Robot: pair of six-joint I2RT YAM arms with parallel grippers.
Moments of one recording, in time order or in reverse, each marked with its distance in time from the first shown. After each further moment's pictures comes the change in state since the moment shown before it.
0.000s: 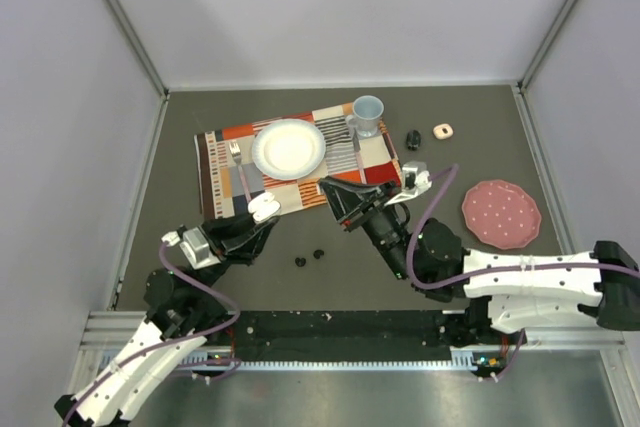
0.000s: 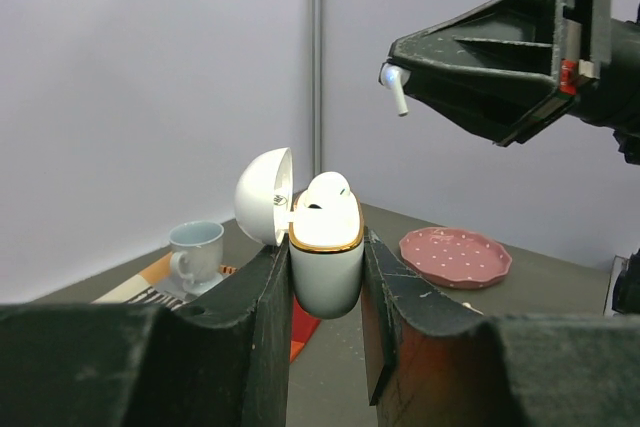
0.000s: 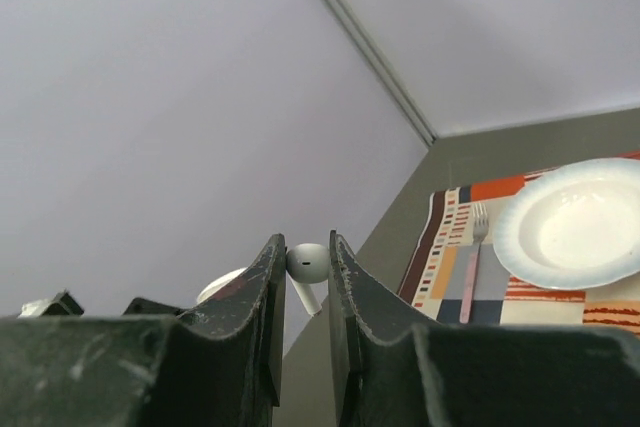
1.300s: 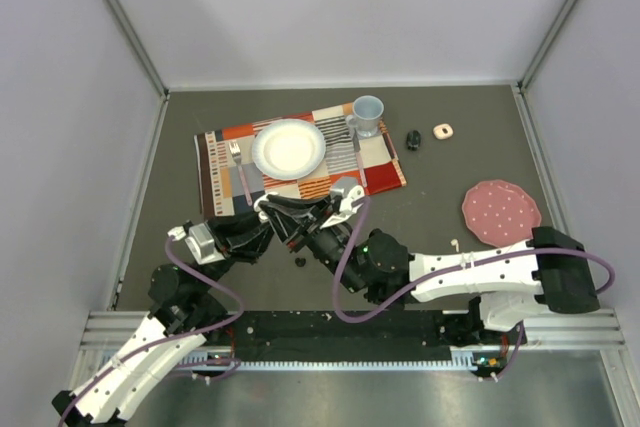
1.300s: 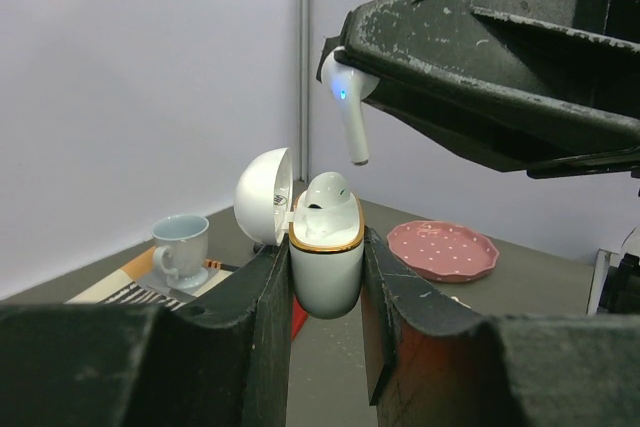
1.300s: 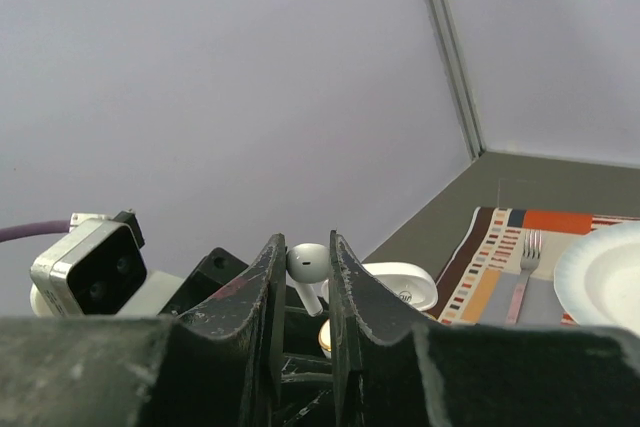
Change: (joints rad) left arm 0.000 0.074 -0.008 0.066 0.023 -0.027; right arm 0.147 0.341 0.221 0.195 -0.087 -0.302
